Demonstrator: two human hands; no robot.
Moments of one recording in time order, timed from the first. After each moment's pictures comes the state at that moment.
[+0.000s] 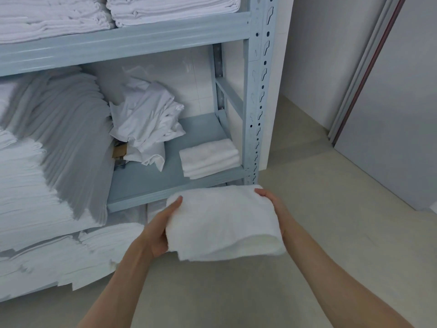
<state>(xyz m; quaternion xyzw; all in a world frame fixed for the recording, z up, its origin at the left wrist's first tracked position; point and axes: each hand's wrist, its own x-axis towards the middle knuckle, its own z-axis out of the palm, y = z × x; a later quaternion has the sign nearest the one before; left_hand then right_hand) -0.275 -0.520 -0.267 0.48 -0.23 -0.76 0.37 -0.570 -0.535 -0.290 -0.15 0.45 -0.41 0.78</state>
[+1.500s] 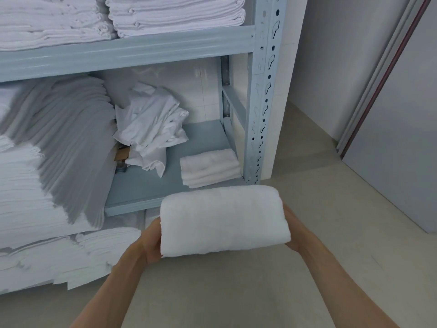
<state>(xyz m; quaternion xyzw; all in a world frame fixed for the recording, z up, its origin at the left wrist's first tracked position) -0.290 -0.542 -0.271 0.54 -0.29 -0.68 0.40 -0.620 -0.562 -0.287 -0.39 0.53 -0.38 0.65</state>
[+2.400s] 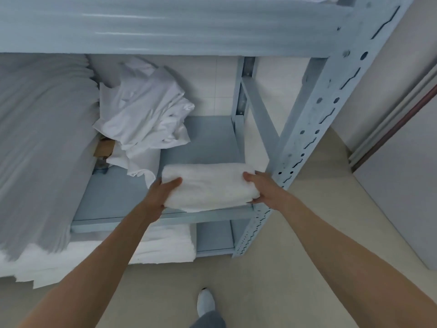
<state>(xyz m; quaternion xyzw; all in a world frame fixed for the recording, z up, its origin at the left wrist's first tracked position) -0.269 -0.817 -0.309 0.61 -0.26 -0.58 0.47 -0.553 -0.867 -0.284 -0.38 0.61 -0.28 0.63</state>
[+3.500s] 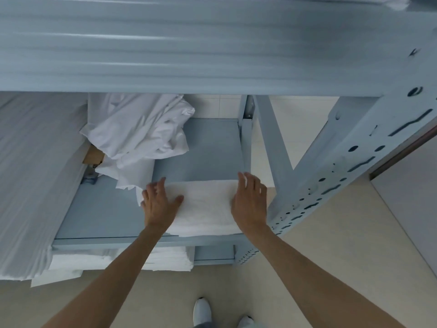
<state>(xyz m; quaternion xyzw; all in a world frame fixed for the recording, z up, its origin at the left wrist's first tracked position) -0.290 -0.905 -0.365 0.81 -0.50 -0.17 0.24 -0.519 -0.935 -0.338 -0.76 0.64 -0.09 0.03</state>
